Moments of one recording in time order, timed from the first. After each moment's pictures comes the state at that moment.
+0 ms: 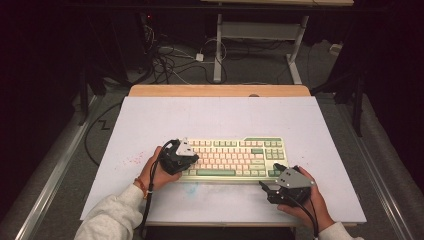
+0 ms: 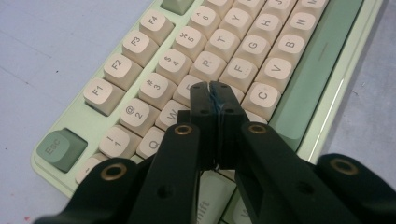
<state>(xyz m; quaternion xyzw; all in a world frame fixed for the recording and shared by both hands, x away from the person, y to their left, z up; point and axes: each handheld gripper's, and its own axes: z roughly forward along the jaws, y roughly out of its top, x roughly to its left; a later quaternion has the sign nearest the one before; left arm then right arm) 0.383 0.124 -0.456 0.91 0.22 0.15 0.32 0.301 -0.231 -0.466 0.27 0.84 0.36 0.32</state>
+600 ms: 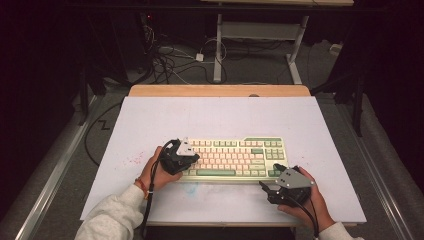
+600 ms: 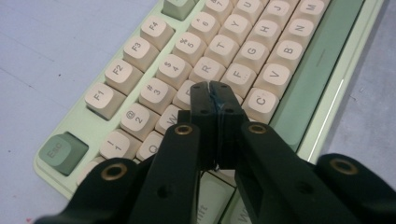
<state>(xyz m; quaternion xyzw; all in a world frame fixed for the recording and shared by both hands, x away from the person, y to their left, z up) 0.380 0.123 -0.453 0.91 0.22 0.16 0.32 0.301 -0.231 -0.466 0.27 0.84 0.35 0.32</state>
